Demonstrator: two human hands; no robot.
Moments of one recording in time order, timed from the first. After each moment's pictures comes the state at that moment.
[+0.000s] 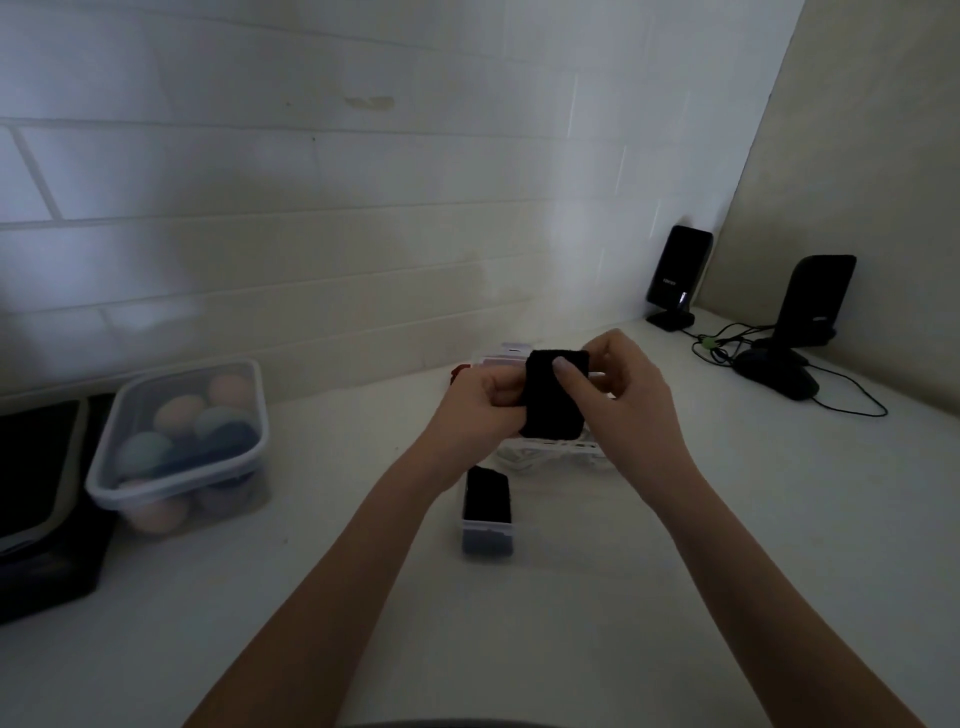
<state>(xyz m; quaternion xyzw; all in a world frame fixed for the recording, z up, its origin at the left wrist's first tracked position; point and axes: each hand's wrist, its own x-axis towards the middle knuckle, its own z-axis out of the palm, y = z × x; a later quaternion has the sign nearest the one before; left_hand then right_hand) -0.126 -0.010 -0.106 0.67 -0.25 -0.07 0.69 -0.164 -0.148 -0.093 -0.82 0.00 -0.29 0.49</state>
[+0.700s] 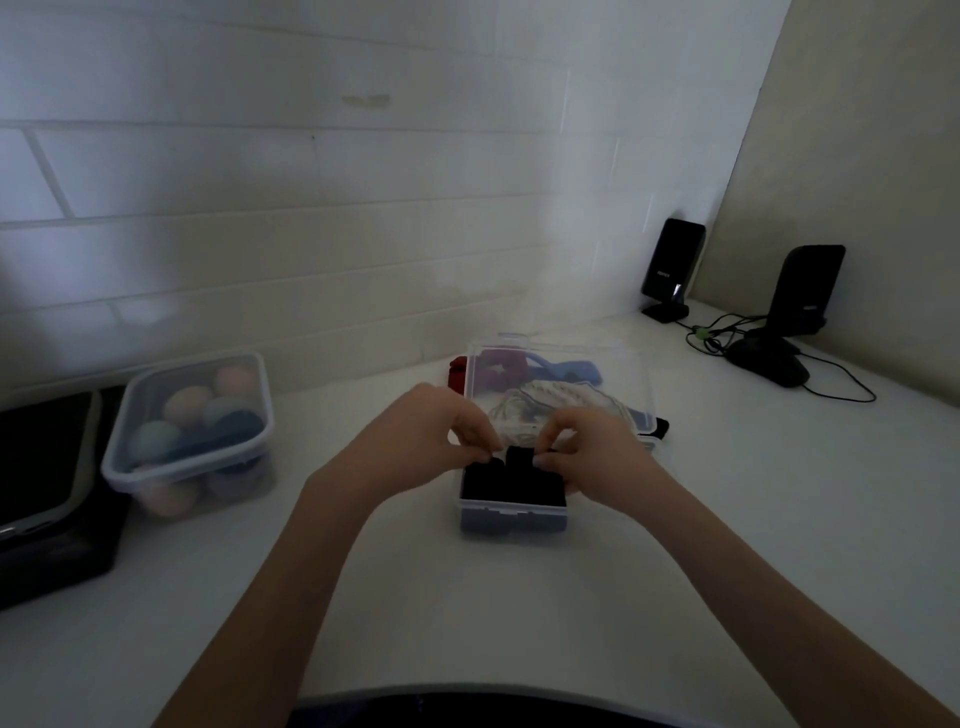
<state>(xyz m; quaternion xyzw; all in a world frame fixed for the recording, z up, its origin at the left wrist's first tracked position) -0.143 0.042 -0.101 0.88 -0.35 0.04 0.31 -0.178 -0.146 -0.119 -0.93 0.01 -0.05 0.37</state>
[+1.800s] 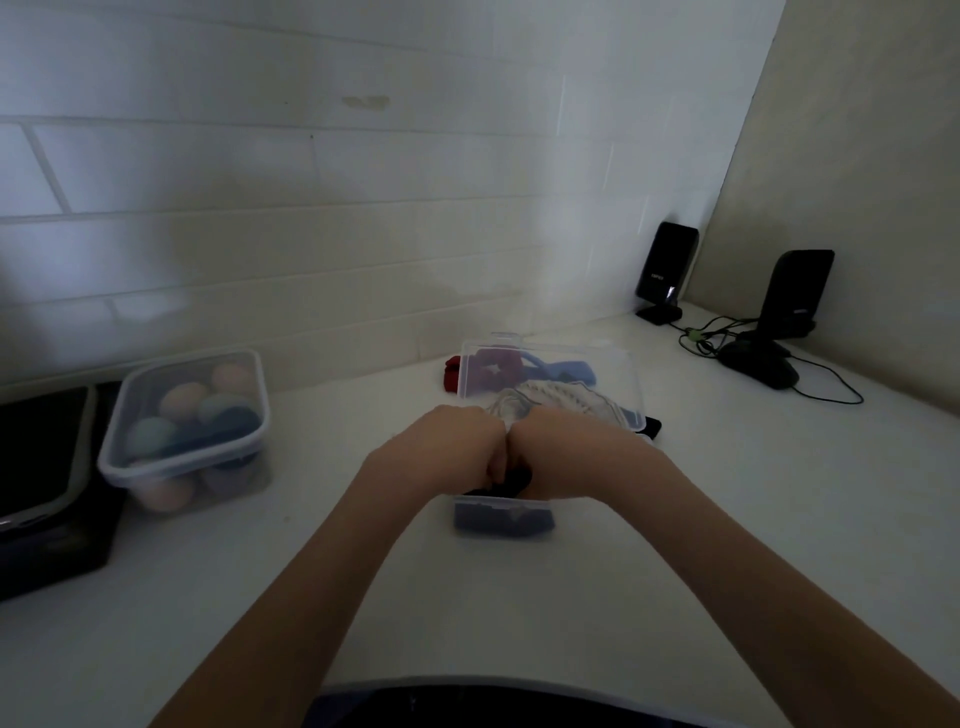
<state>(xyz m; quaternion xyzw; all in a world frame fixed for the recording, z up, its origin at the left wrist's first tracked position) -0.144 0.000 -0.101 0.94 -0.32 -0.09 0.02 -0.170 -0.121 -0.099 -0.98 -0.18 0.07 -0.03</state>
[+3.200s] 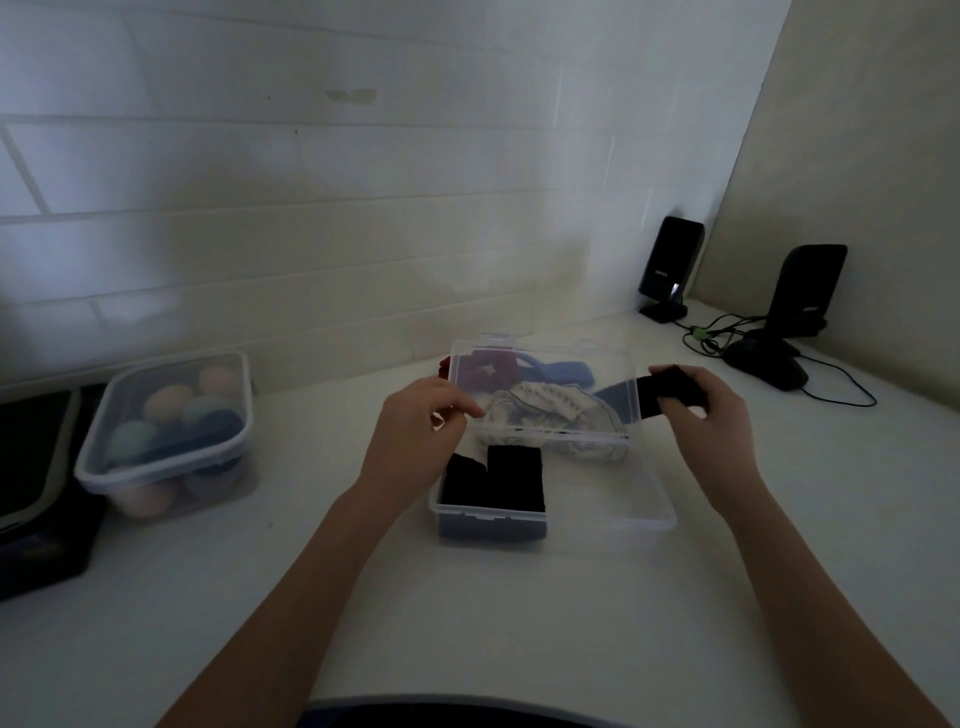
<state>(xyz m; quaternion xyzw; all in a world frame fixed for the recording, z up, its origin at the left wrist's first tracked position) -0.123 0.019 -0.144 0.82 -0.25 0.22 0.46 -0.163 -0.251 -0.140 -0.81 0.09 -0.33 0.48</state>
